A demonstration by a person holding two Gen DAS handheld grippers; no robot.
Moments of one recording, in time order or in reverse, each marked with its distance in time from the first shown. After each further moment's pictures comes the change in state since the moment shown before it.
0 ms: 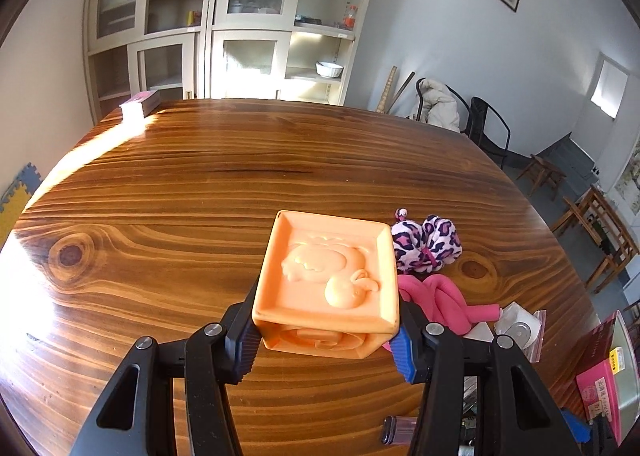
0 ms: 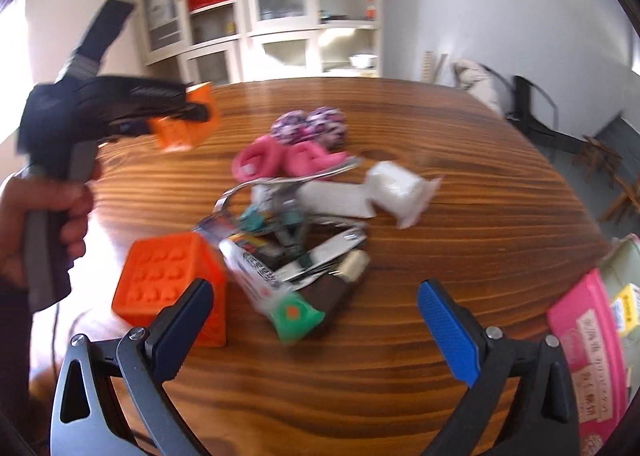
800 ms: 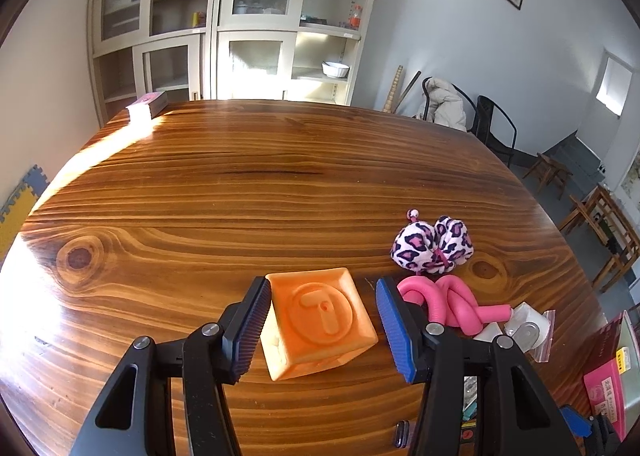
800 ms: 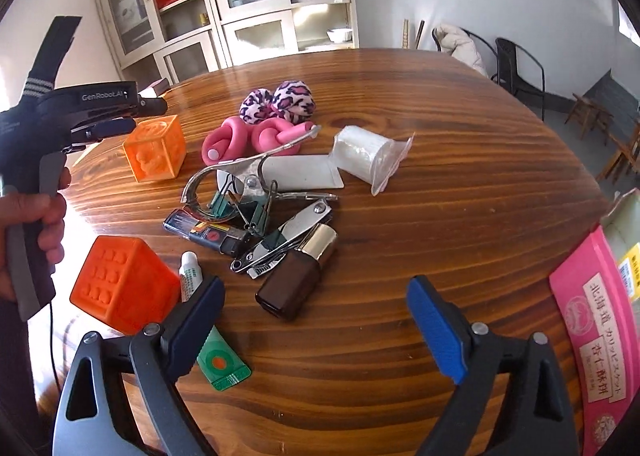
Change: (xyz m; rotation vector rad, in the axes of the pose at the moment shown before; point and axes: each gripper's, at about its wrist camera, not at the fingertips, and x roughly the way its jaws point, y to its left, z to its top) left arm 0.002 0.008 0.002 0.012 0.002 0.043; right arm 0.008 -0.029 -0.004 0.120 0.056 -0.079
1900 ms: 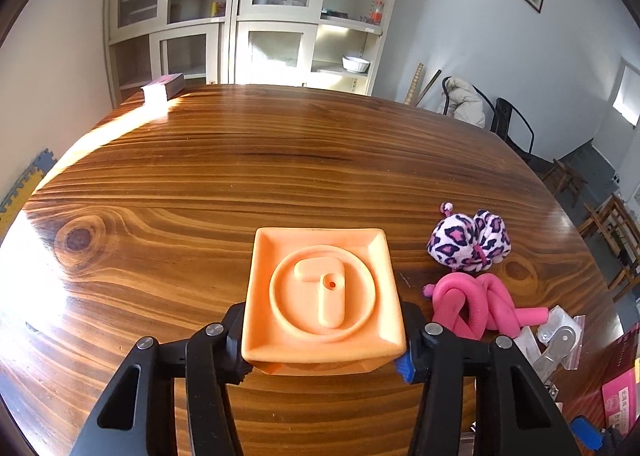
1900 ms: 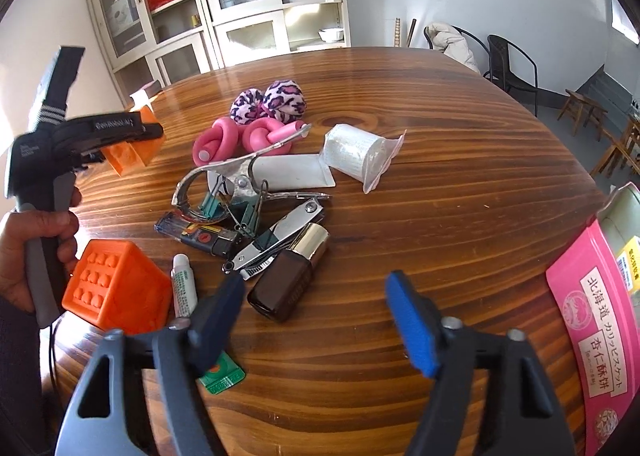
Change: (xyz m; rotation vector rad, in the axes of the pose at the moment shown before) left arm 0.017 0.014 -0.010 -0.048 -0.001 0.021; right arm 0.009 -0.002 0.002 0.033 0.028 -0.005
